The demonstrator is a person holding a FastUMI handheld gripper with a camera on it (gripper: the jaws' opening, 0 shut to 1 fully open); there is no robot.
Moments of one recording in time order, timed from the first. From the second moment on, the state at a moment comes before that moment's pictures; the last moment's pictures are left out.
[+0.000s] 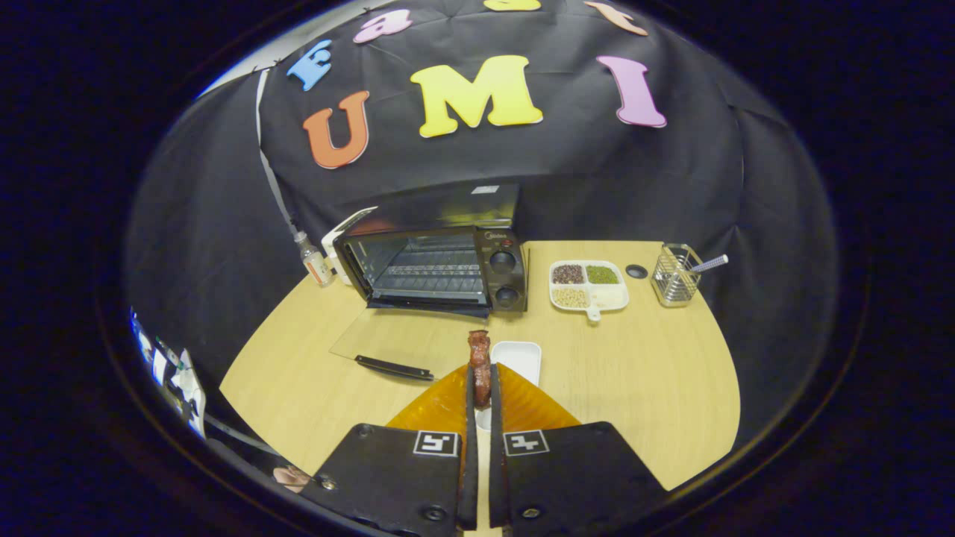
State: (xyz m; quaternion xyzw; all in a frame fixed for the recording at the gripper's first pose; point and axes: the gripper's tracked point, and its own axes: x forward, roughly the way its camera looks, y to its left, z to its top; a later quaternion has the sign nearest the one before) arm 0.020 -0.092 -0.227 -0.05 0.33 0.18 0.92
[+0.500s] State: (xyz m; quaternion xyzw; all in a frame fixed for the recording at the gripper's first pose) arm 0.023 0.008 -0.233 -0.03 0.26 0.19 0.94
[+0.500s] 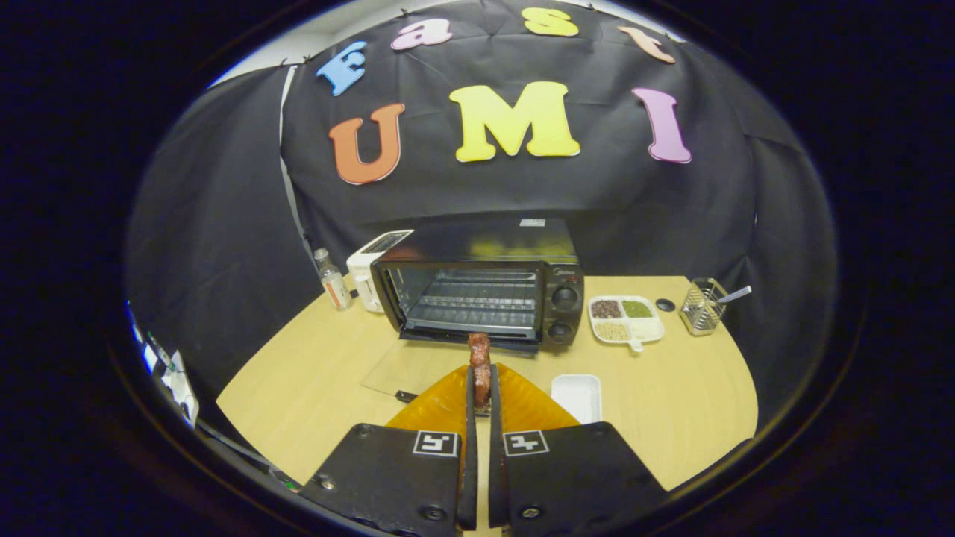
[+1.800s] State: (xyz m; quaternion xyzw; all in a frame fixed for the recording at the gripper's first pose) arm 0.241 0.102 -0.325 0.49 0.21 0.15 0.83
